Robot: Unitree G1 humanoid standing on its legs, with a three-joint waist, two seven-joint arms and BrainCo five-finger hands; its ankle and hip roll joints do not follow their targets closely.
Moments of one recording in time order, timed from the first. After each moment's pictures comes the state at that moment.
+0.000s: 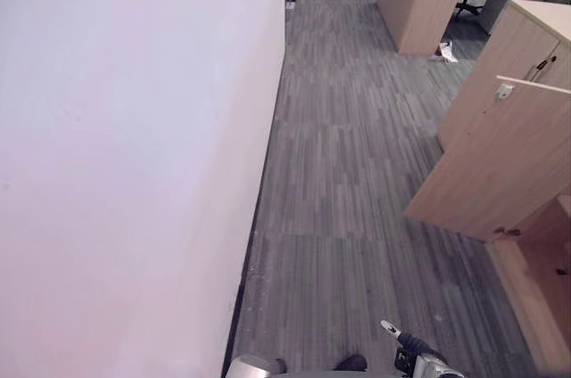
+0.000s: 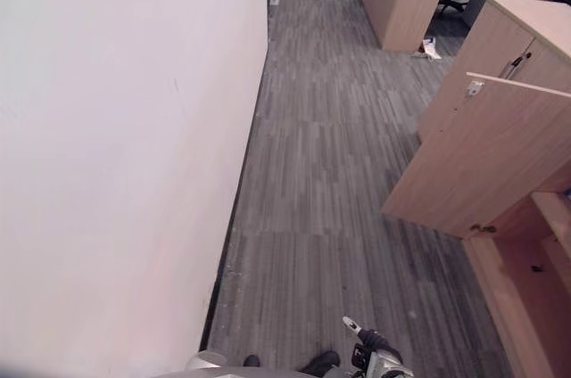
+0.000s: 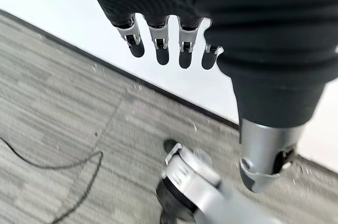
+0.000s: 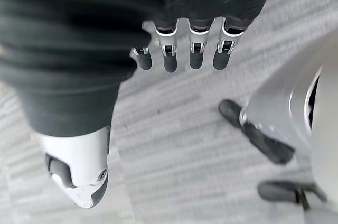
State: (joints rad) left arm 0.23 0.18 0.08 1.35 -0.28 -0.05 0.08; right arm -0.09 -0.18 0.00 1.38 0.46 -0.04 -0.09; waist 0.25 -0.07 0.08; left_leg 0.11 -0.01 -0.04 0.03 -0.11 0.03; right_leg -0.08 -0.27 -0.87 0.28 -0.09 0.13
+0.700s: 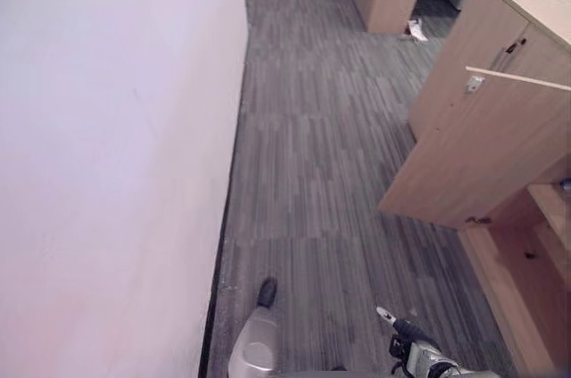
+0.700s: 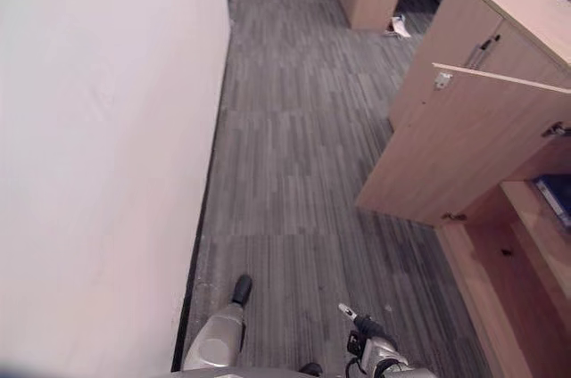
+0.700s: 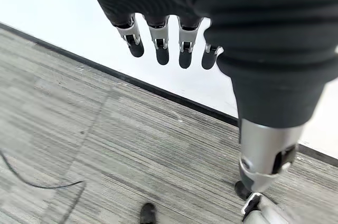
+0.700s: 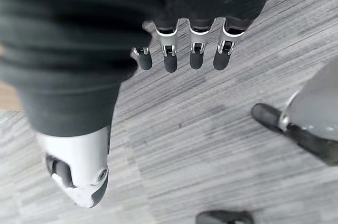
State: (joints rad) left arm 0.18 0.17 0.10 1.39 -0.35 -0.08 0.13; right arm -0.20 -0.18 0.04 1.38 0.50 -0.06 -0.10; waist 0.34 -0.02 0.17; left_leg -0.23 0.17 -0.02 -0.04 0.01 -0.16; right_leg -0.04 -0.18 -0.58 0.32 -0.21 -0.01
